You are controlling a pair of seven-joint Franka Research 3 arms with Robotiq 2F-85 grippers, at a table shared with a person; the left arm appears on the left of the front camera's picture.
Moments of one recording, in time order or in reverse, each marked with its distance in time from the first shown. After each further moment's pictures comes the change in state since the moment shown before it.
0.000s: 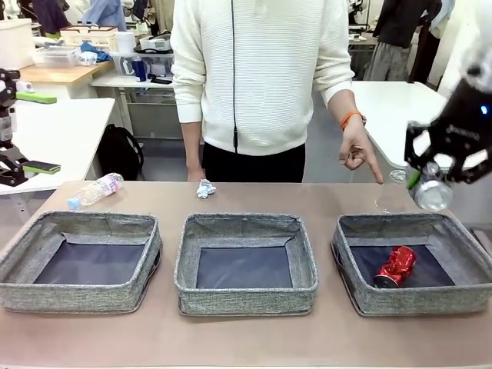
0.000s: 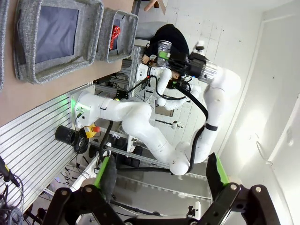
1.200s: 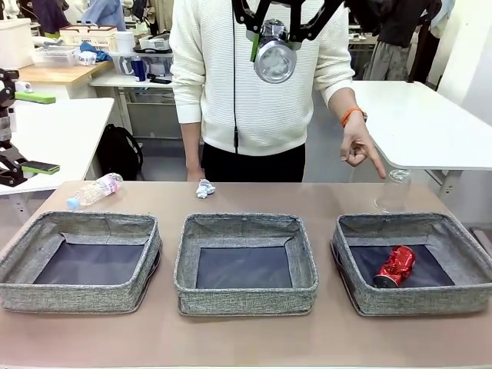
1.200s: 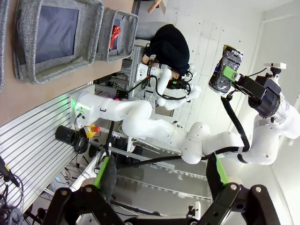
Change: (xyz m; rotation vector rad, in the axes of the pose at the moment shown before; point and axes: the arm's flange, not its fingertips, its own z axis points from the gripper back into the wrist) left arm 0.000 0.000 0.000 0.000 0.000 0.000; right arm -0.138 0.261 0.163 0.069 -0.162 0.339
